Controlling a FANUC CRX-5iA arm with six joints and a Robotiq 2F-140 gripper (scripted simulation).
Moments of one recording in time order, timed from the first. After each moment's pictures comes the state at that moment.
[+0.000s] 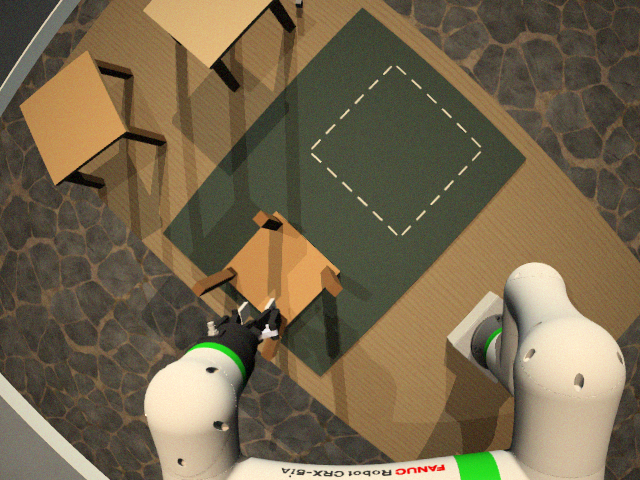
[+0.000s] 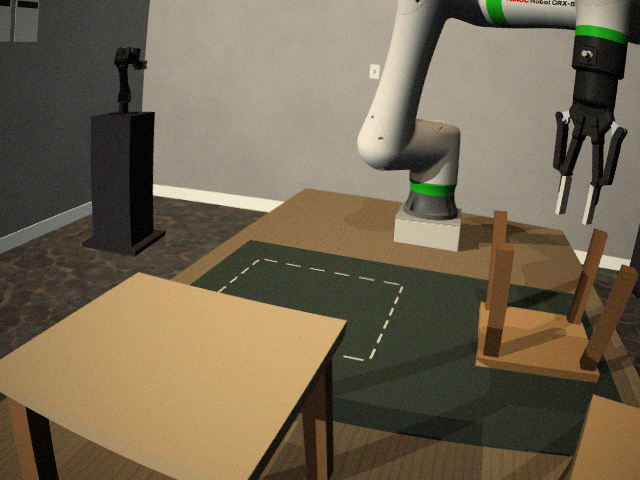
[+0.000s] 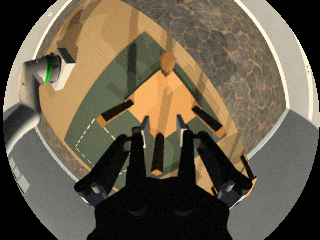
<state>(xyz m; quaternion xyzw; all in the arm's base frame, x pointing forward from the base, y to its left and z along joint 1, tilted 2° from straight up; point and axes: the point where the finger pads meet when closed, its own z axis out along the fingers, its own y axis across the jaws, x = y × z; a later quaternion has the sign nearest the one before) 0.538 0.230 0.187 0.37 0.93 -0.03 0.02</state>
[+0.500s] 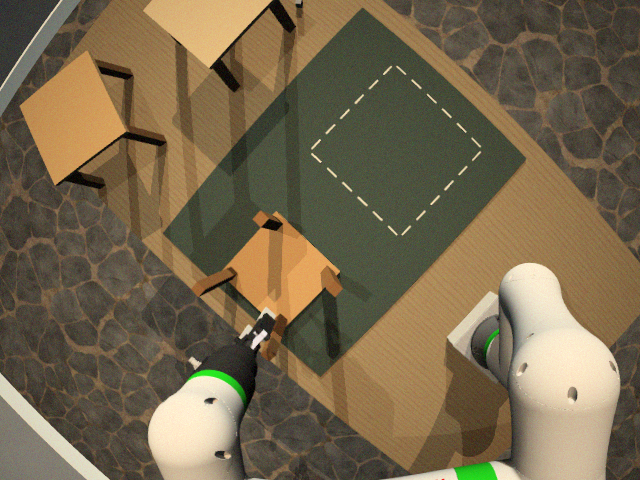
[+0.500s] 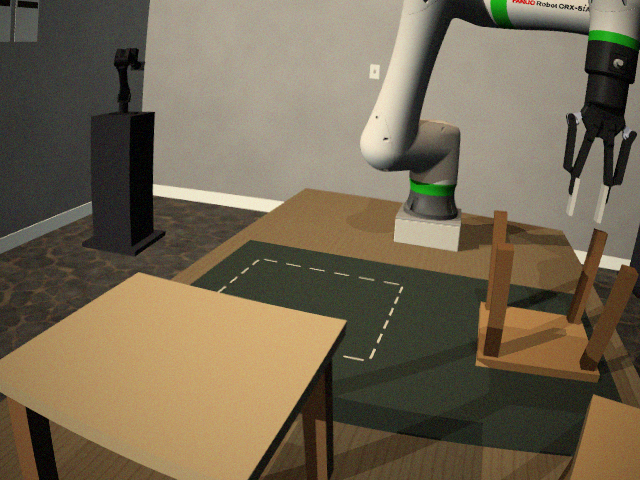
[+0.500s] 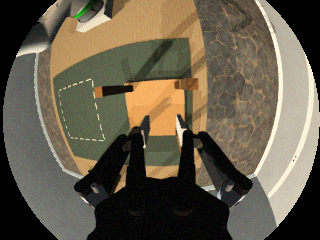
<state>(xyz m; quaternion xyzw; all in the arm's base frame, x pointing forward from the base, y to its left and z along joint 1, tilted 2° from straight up) 0.519 0.257 0.186 0.07 1.00 -0.05 0.01</state>
